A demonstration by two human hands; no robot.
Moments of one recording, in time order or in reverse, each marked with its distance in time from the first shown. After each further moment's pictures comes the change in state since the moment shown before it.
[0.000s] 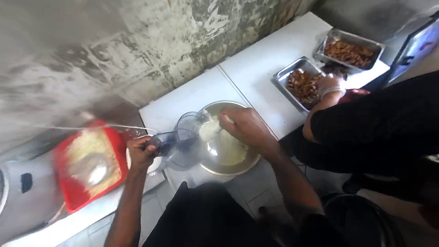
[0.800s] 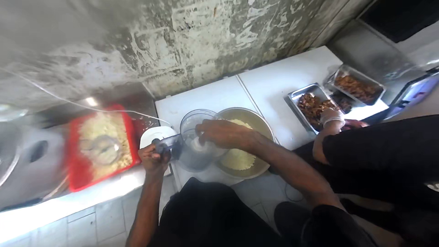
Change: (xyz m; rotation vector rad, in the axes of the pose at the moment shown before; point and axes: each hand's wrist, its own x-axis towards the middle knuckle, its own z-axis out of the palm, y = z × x) left_hand -0.066 0.014 -0.021 -0.340 0.255 0.154; right_hand 0.084 -0.088 0.091 -0.224 -0.825 -0.614
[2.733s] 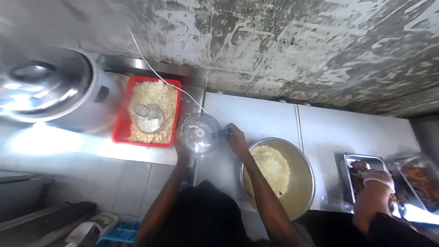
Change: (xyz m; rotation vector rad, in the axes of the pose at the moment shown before) left_hand -0.020 -0.059 -0.139 0.333 0.851 -0.063; right_hand 0.183 0.051 0.149 0.722 0.464 0.435
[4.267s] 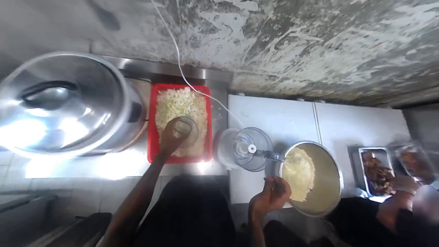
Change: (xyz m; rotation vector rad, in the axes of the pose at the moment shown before) left_hand 0.242 0.059 -0.200 0.851 -0.535 0.121; right_hand -0.075 -0.131 0.194 0.062 1.220 0.089
